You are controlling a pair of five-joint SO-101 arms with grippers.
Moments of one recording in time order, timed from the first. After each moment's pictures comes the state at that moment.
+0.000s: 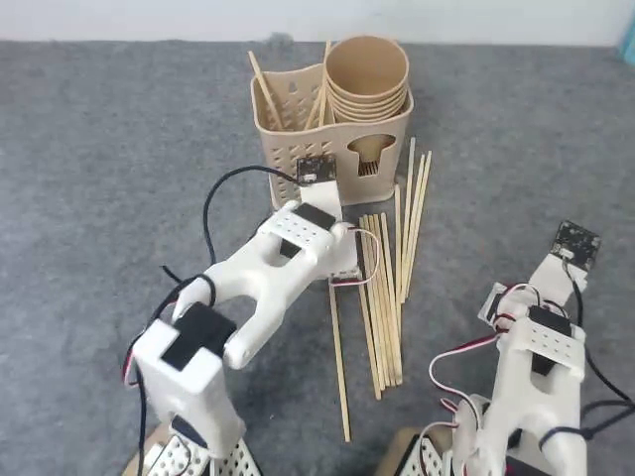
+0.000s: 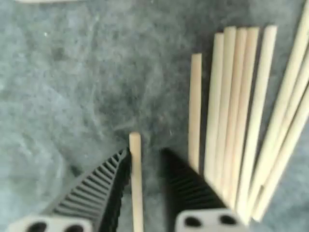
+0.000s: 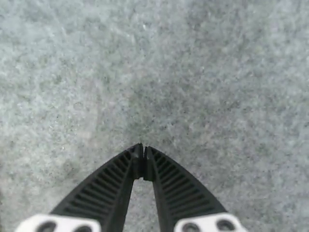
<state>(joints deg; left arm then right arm) 24.3 17.0 23.1 57.1 40.5 20.0 -36.0 73.1 38.0 -6.1</state>
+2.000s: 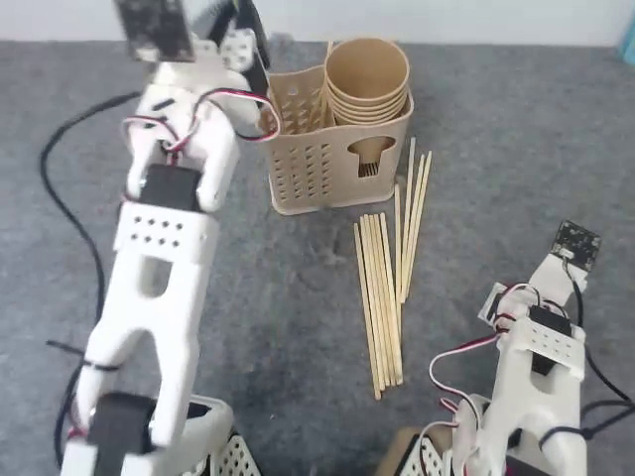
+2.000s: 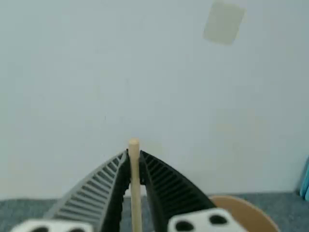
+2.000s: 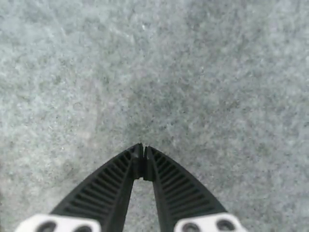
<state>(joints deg) 4.6 -16.3 12.0 22.5 14.3 20.1 -36.0 73.1 37.9 -6.1</state>
